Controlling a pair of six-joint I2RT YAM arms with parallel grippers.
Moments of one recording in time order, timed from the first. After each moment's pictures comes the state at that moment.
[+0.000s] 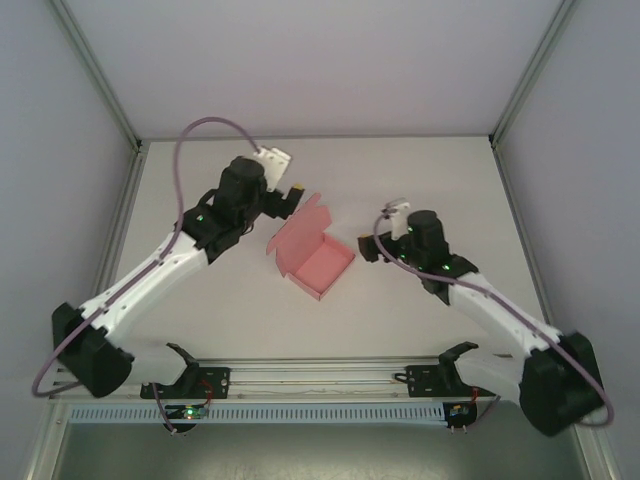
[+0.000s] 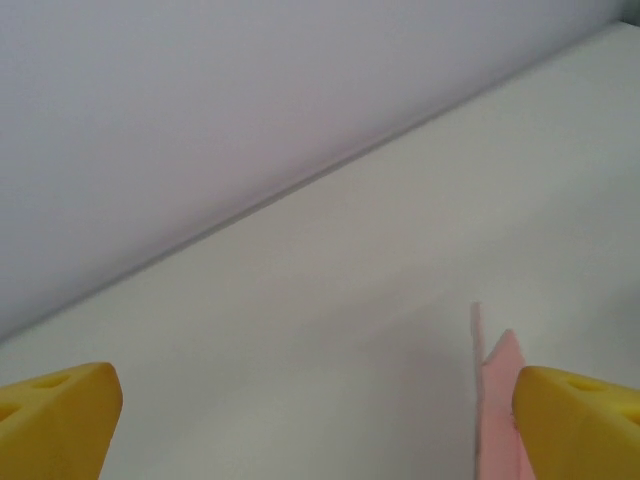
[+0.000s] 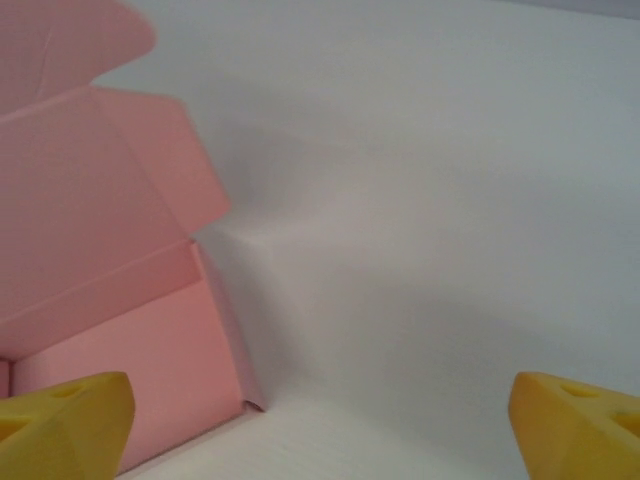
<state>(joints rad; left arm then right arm) -0.57 1.29 1.19 -0.34 -0.27 0.07 0.43 1.16 0.66 -0.10 -0.09 0.07</state>
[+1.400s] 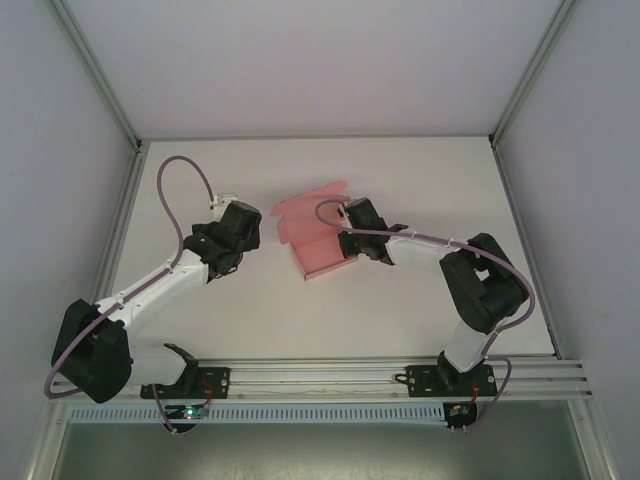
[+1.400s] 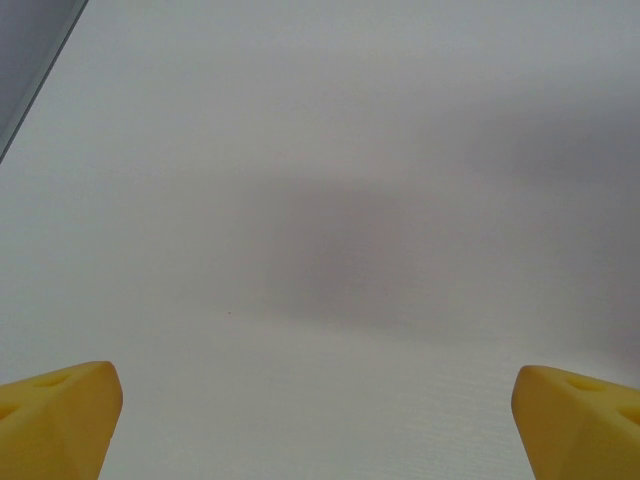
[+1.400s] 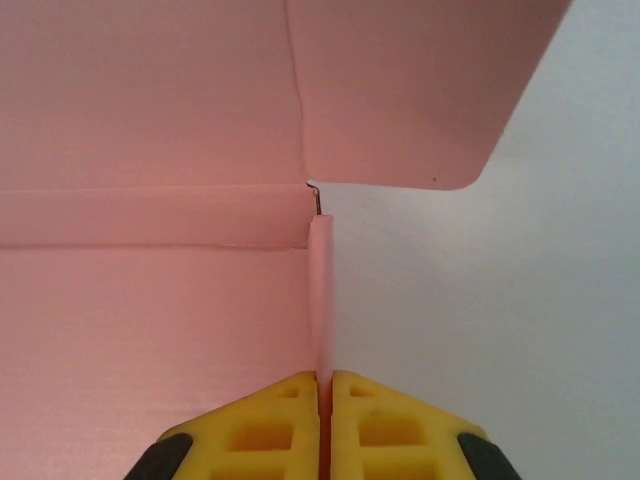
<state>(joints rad) -0.48 1.29 0.88 -0.49 -0.54 -0.47 0.56 1.72 0.93 -0.12 0.07 0.20</state>
